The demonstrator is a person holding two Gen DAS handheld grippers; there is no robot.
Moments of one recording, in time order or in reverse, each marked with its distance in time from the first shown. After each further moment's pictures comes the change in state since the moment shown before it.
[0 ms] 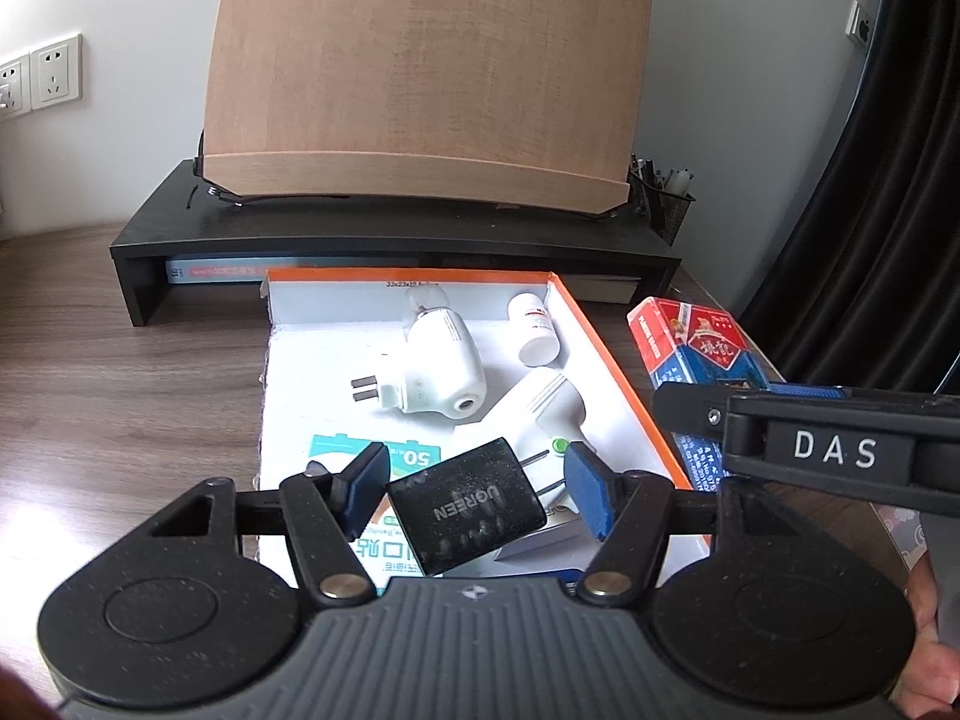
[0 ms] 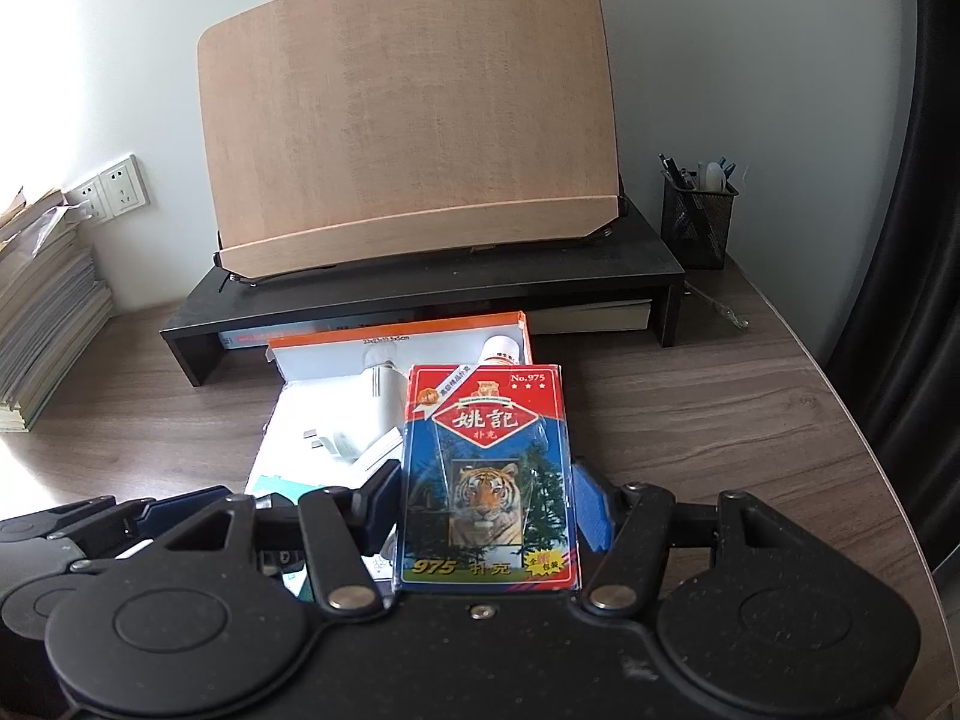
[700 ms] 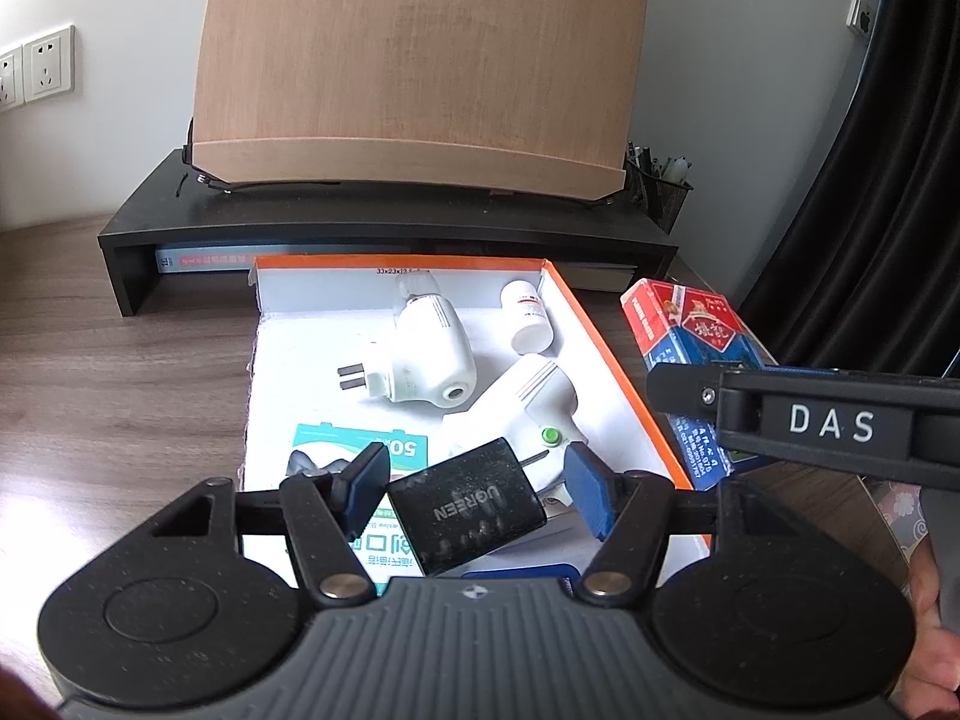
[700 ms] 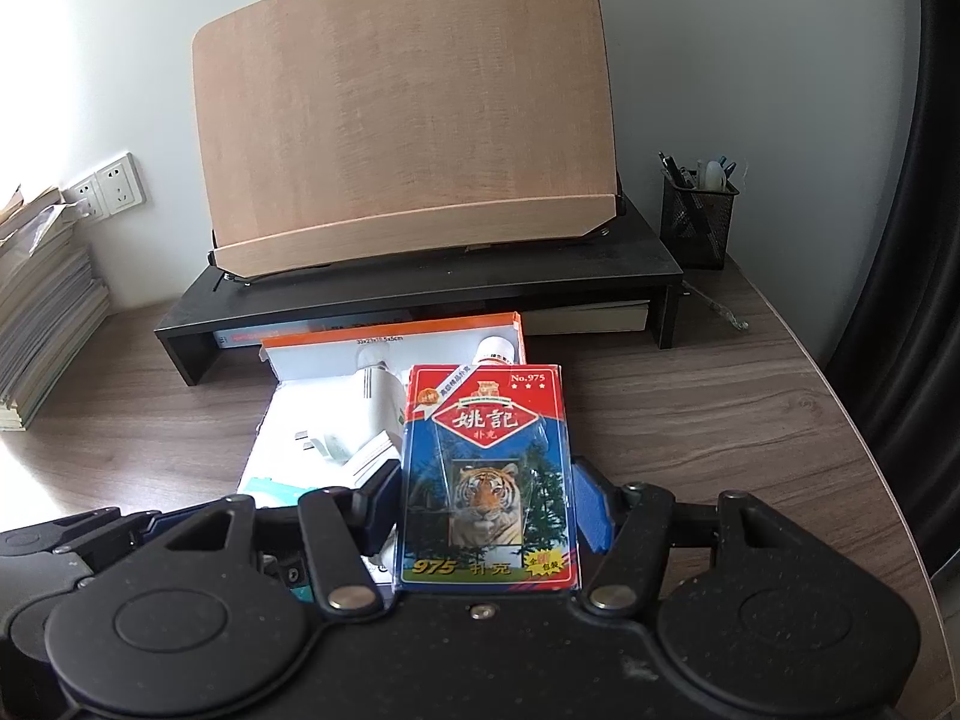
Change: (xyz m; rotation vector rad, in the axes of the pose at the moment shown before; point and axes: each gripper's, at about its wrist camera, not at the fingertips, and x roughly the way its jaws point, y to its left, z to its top) left arm 0.004 -0.003 -0.001 -0.001 0.016 -0.002; right arm 0.006 -0.003 0.002 -0.006 0.006 0.003
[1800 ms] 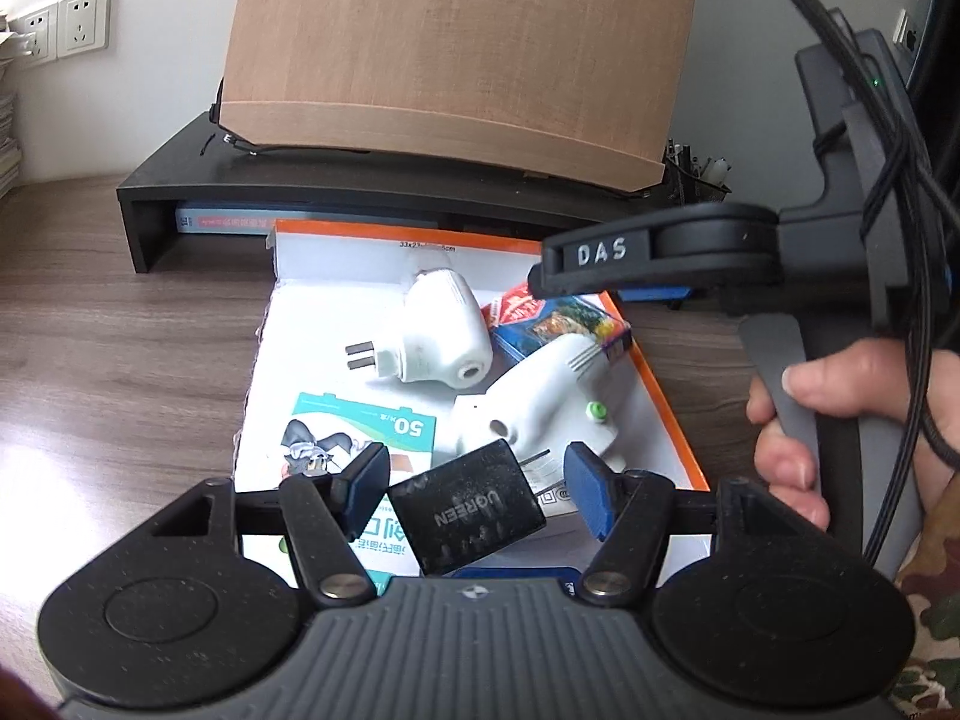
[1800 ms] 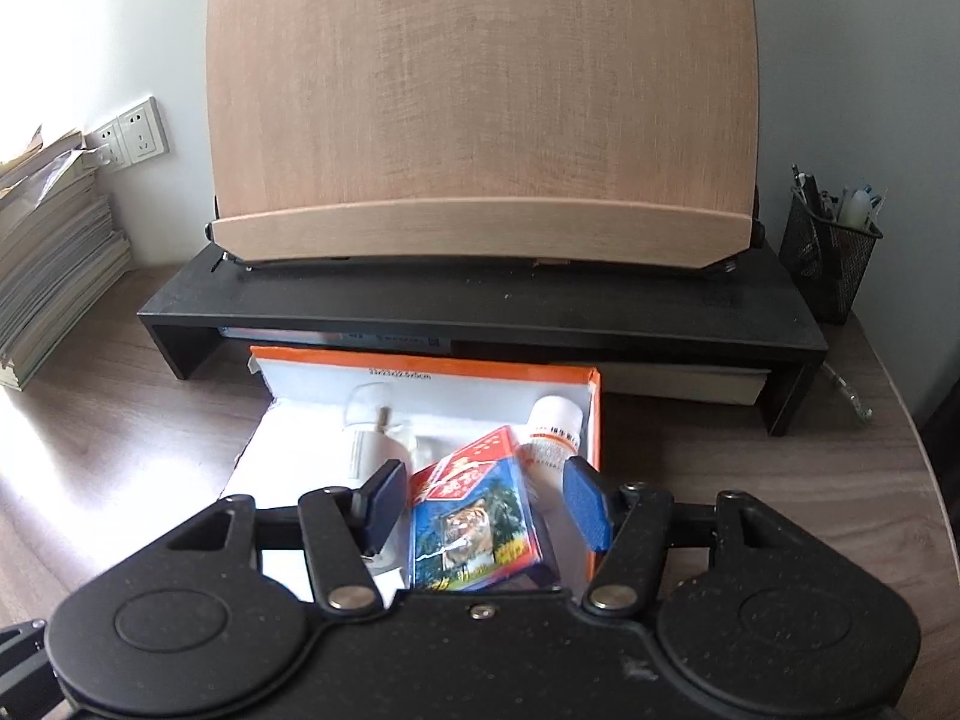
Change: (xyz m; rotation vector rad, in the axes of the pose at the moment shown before) left arm 0.017 -0.001 -0.004 -0.085 0.018 0.049; right arm 0.104 0.003 0.048 -0.140 0.043 0.120
